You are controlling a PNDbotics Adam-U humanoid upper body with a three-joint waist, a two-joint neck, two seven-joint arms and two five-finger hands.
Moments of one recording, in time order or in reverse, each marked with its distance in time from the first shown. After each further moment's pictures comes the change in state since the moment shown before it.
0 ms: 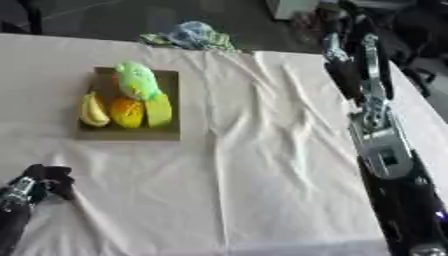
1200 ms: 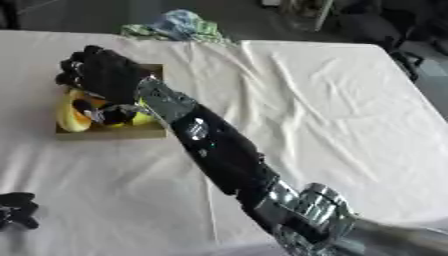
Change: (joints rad) left arm -0.066 0.018 -0.075 0.002 0.002 0.005 -0.076; right arm -0.693 0.299 0.225 0.666 1.444 -0.209 -0.019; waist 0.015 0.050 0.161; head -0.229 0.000
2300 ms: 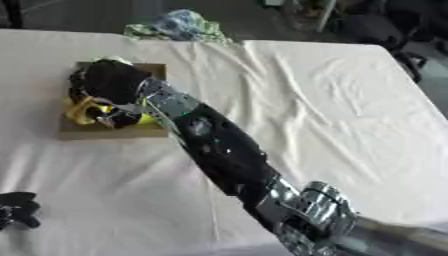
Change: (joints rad) left arm 0.000 0.000 -0.001 0.000 0.000 0.000 0.000; right arm 0.005 0.014 0.006 0.089 0.005 -0.009 0.160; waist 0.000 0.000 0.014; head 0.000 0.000
